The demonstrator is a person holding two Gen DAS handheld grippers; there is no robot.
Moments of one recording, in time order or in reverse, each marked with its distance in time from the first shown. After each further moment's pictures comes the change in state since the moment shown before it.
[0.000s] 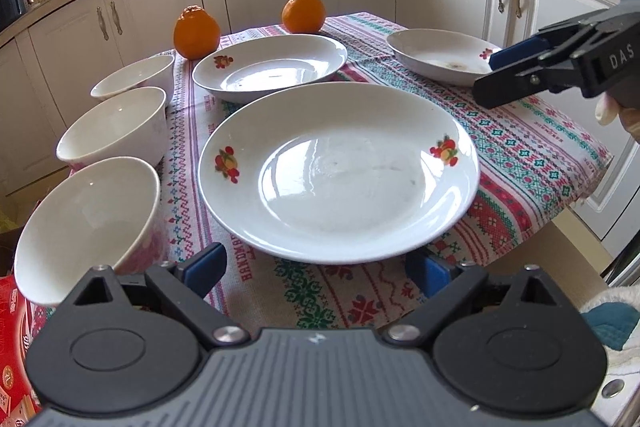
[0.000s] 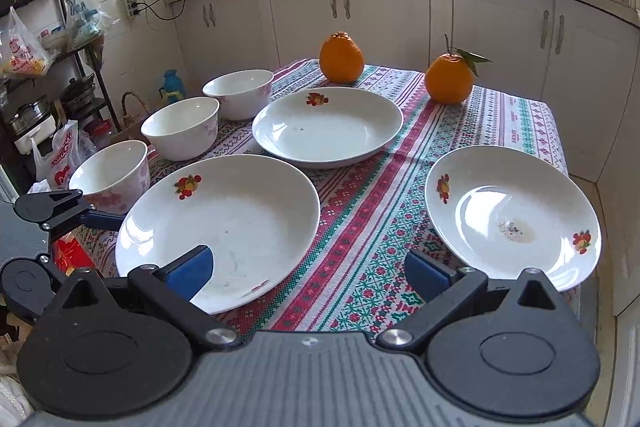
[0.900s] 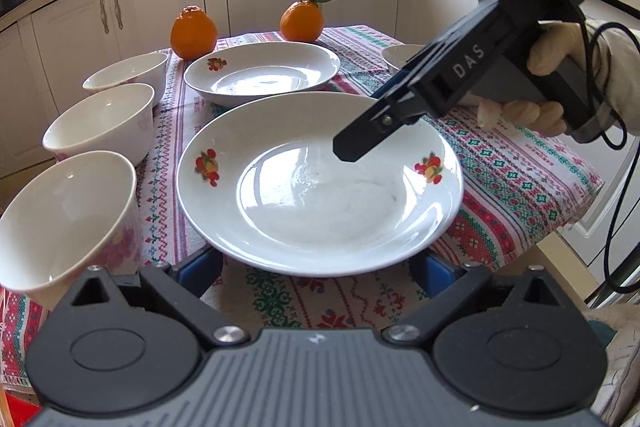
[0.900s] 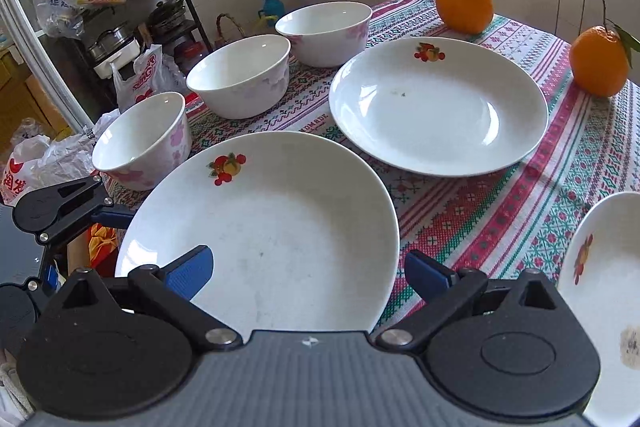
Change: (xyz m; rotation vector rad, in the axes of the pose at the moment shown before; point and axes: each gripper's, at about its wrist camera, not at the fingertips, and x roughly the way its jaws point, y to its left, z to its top) left arm 0.003 -0.005 0.001 -0.072 -0.028 -0.035; right arm 0.106 -0.003 0.052 -0.147 0.244 0.326
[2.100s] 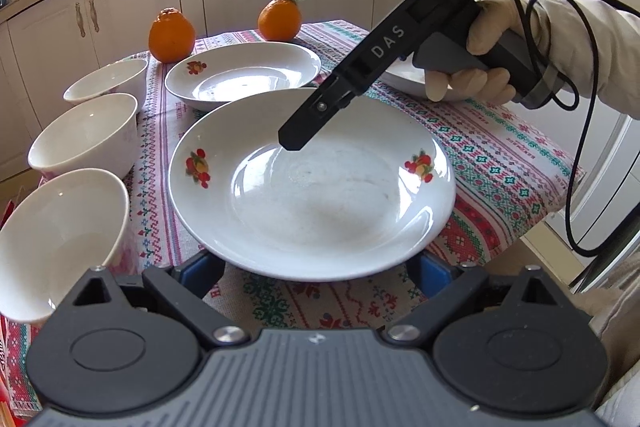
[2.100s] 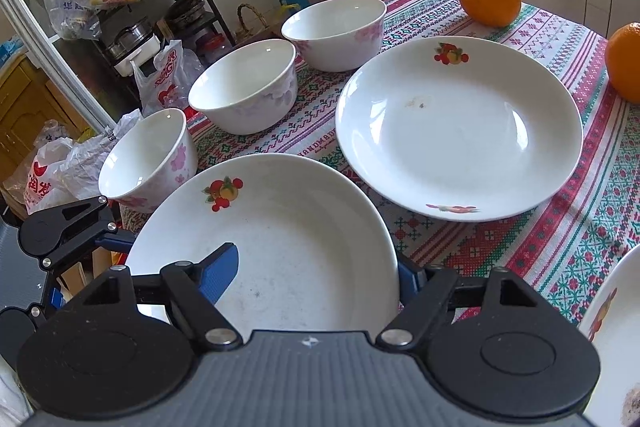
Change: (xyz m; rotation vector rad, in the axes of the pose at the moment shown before) left arm 0.000 0.004 0.010 0.051 0.028 -0.066; right arm 0.016 -0.020 0.029 0.017 0.051 0.101
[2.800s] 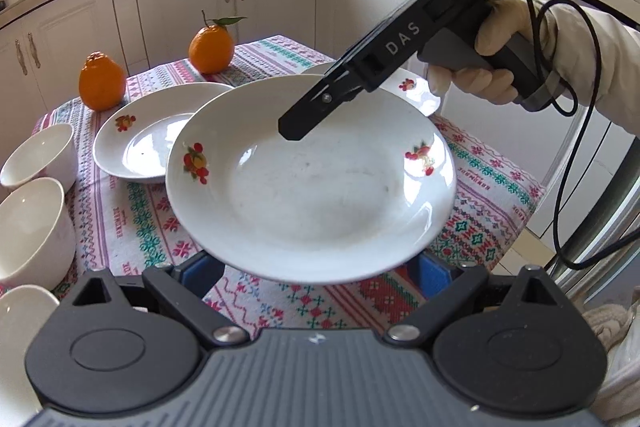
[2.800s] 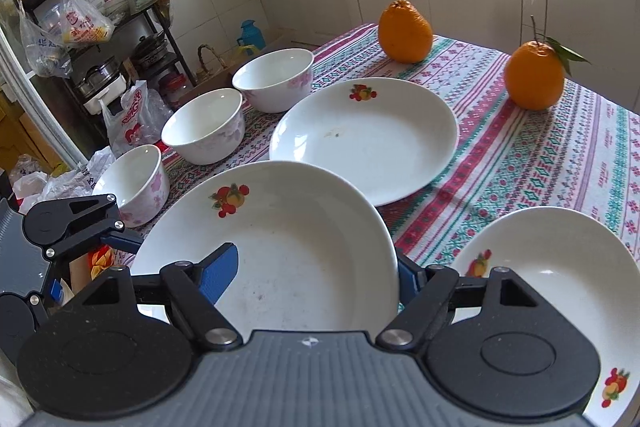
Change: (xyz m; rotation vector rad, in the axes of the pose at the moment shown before) left arm 0.015 -0.028 0.051 0.118 0.001 -0.130; right arm -0.079 -0.022 -0.026 0.054 -0.123 -0.130
